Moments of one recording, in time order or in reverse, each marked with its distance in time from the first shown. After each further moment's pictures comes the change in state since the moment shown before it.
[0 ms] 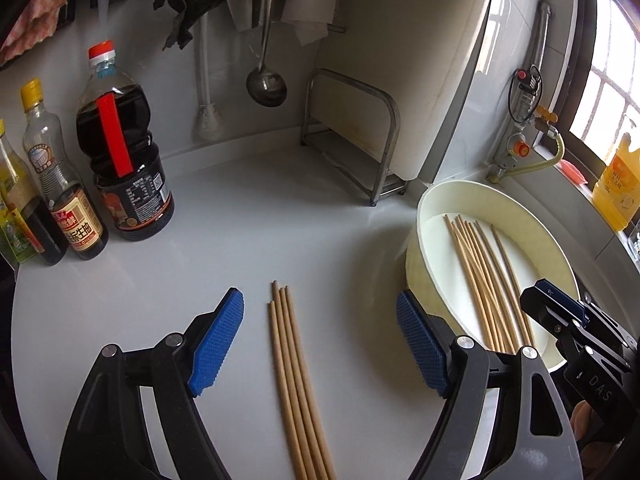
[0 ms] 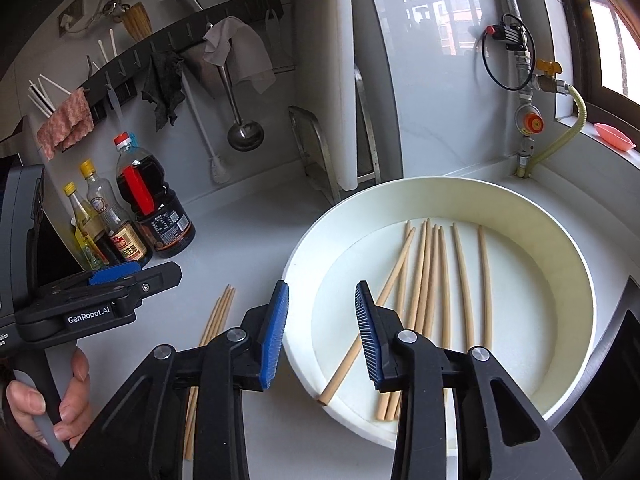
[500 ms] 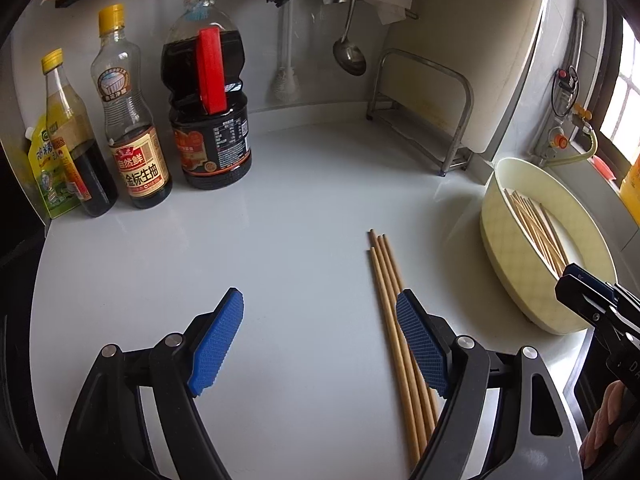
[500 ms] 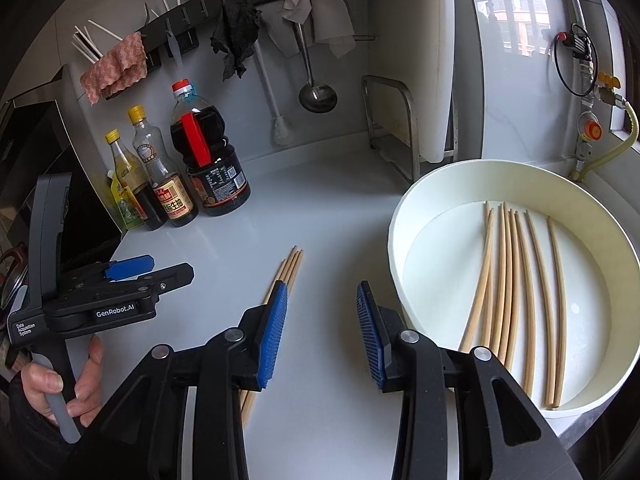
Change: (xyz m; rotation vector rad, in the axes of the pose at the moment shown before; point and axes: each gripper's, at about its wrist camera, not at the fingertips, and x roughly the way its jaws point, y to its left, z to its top) left arm -0.009 0.082 -0.049 -0.056 0.027 0.087; right arm 0.016 0.065 -0.028 -0.114 0.072 0.106
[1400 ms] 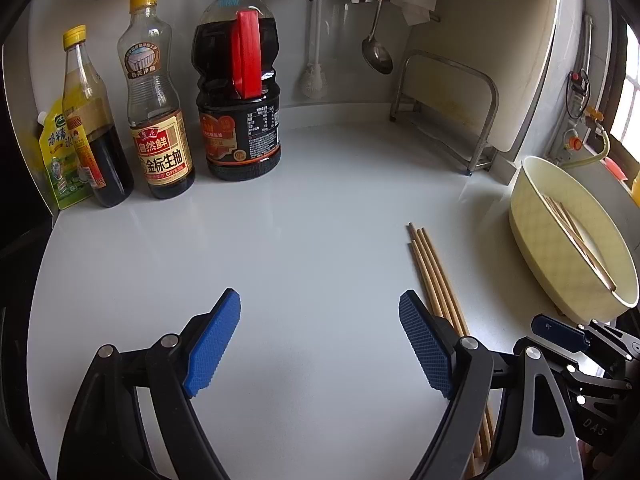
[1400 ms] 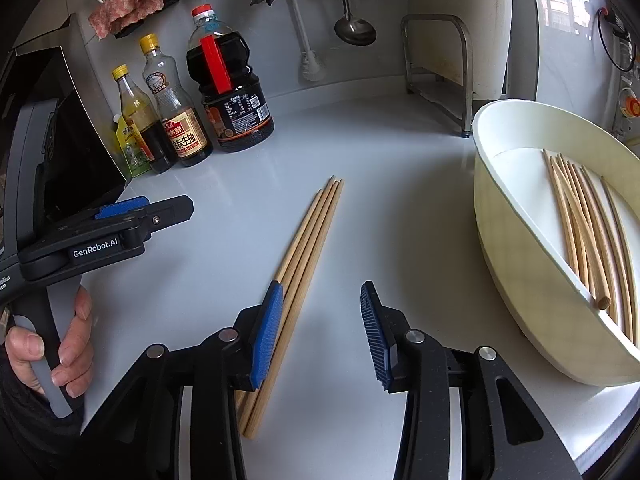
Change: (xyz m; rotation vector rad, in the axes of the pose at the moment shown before) left arm 0.015 0.026 -0.017 -0.006 -0.043 0.031; right arm 0.057 0.032 -0.041 -0.046 0.133 0.037
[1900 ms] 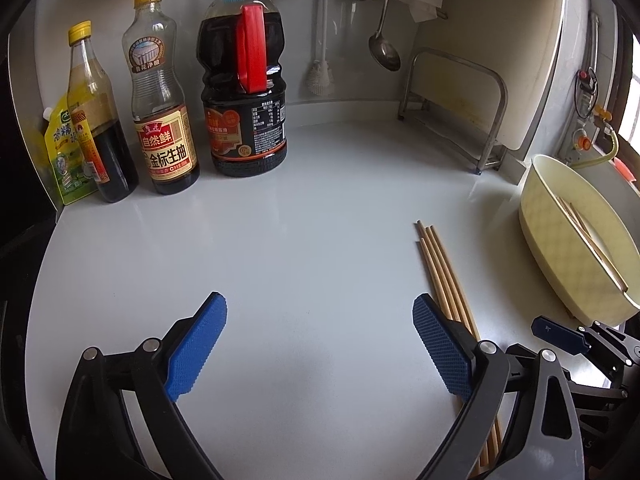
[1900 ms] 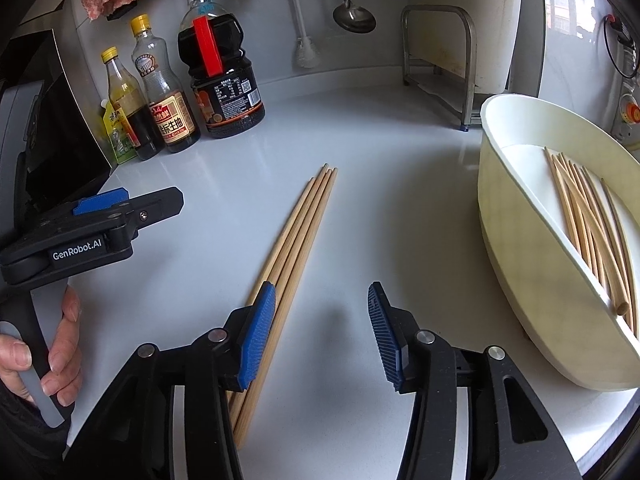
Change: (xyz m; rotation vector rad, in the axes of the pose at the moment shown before) left arm 0.009 -0.002 -0.006 -0.011 -0.003 0.034; right arm 0.019 0.003 0.000 -0.026 0.038 -0.051
